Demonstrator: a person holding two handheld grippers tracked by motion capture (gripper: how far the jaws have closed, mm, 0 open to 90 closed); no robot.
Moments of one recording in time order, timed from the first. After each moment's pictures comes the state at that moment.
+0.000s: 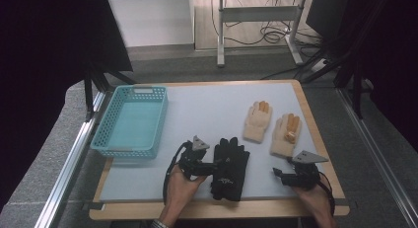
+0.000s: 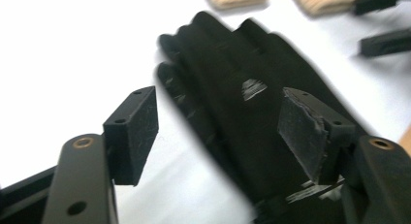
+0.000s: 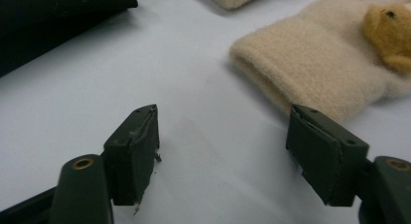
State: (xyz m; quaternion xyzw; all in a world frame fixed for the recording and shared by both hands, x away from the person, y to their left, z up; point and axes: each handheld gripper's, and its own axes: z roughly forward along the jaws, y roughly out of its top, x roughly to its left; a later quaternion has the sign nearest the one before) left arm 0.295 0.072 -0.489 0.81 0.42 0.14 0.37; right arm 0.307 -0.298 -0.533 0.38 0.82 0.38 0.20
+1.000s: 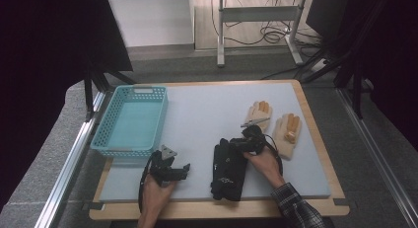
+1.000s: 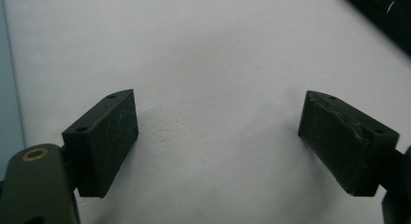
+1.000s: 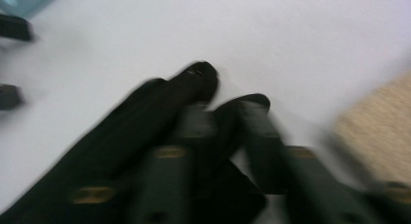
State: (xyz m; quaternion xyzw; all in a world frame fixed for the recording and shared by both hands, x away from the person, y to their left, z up) left arm 0.294 0.153 -0.550 0.78 0.49 0.18 0.34; right arm 0.407 -0.155 -0.520 0.39 0.84 0.37 0.05
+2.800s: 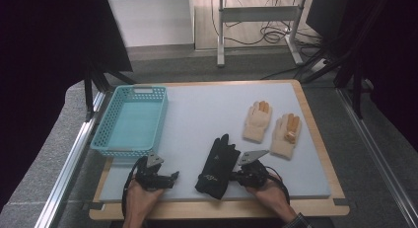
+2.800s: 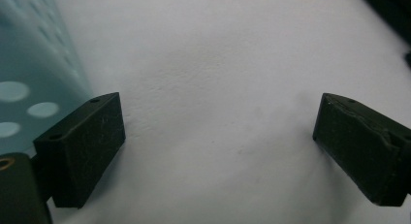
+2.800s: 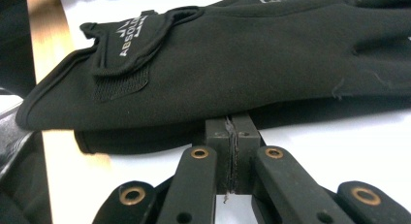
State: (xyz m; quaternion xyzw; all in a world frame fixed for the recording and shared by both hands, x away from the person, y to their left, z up) left arm 0.273 0.193 -0.554 0.80 0.46 0.19 0.34; right arm 0.308 -0.154 -0.532 0.24 0.89 0.39 0.02
